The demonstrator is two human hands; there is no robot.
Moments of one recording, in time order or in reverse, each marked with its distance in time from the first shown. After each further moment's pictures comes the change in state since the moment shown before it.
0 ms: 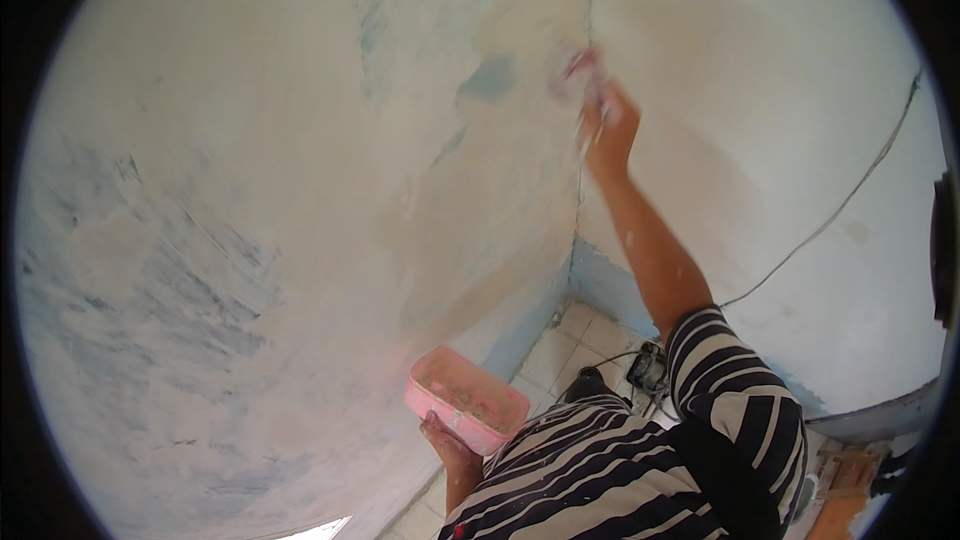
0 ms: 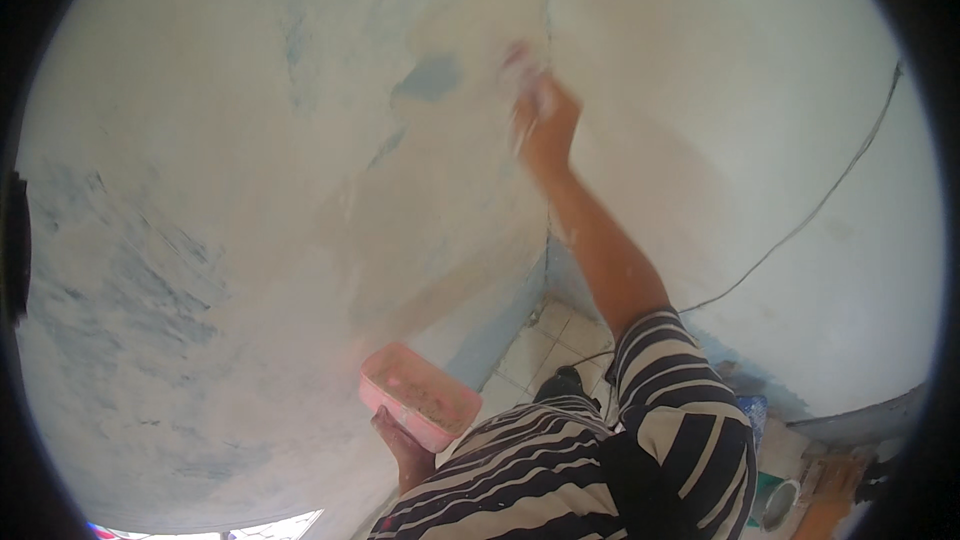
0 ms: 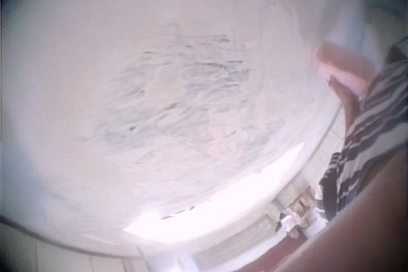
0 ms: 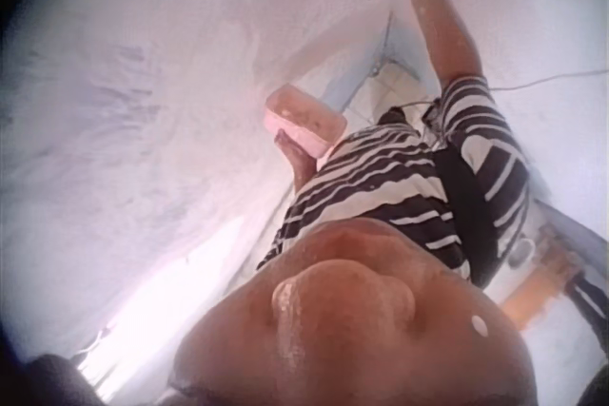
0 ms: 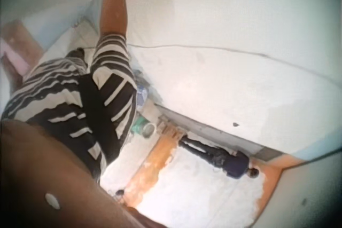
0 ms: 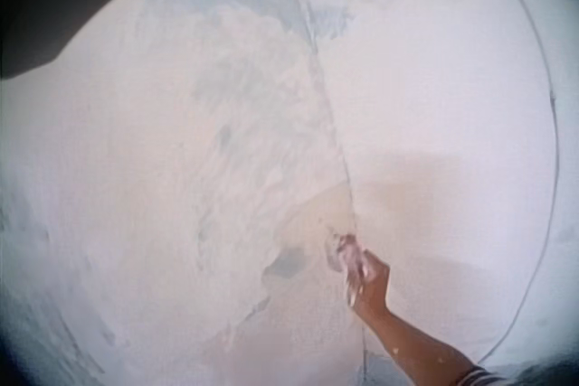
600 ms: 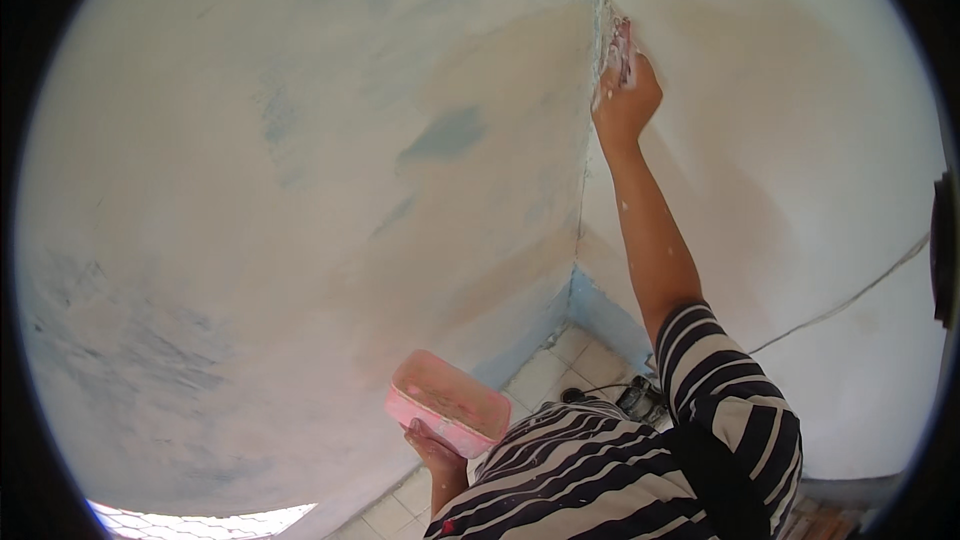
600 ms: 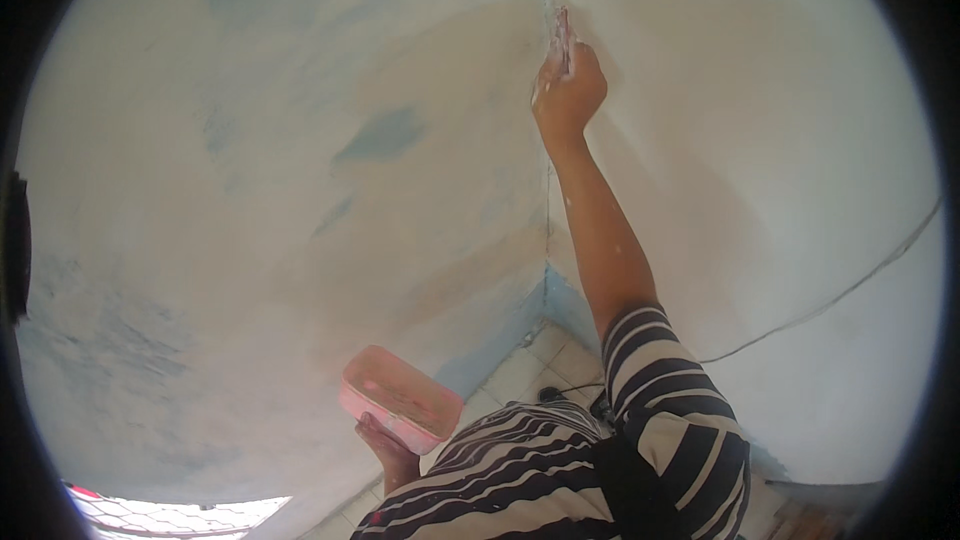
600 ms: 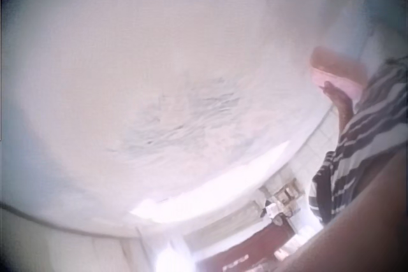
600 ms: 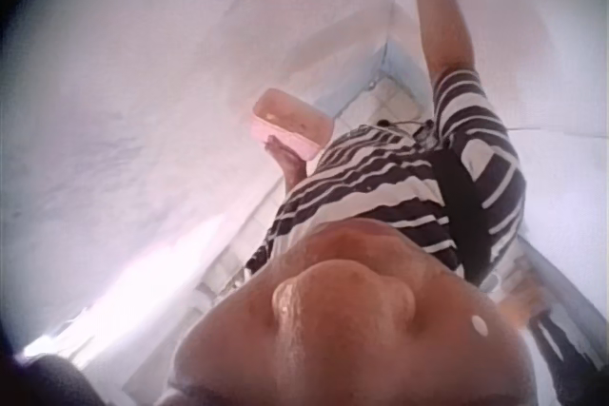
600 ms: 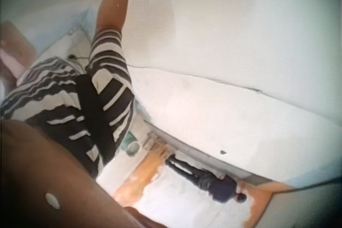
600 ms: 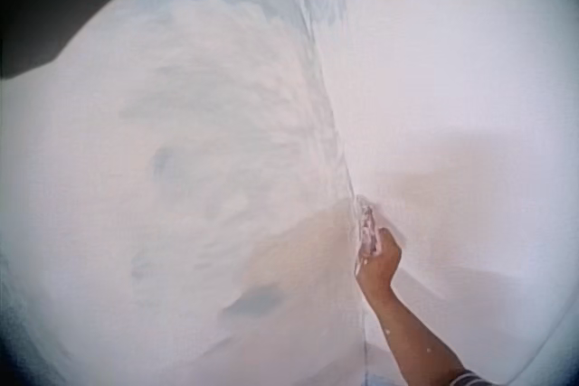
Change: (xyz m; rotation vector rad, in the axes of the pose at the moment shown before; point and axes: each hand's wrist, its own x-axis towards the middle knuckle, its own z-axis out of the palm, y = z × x) left_hand 0.009 -0.029 -0.014 0.001 0.150 0.219; right_hand 0.064 -0.002 0.041 -0.259 0.132 -0.280
